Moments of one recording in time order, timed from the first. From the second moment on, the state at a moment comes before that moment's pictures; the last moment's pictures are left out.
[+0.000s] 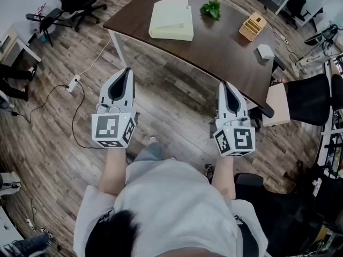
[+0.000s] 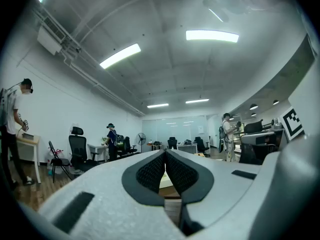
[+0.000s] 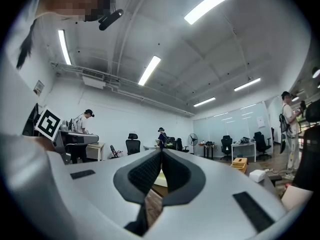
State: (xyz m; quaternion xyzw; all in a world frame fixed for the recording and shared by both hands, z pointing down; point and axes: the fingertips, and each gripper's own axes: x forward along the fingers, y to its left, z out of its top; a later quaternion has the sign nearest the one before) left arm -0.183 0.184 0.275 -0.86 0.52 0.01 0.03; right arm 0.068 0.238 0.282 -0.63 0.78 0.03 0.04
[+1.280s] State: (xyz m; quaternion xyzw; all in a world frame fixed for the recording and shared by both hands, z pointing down) left arm -0.213 0.025 0.288 -0.88 0.47 0.02 0.03; right arm 0.021 0.094 0.288 -0.65 0.76 0.03 0.05
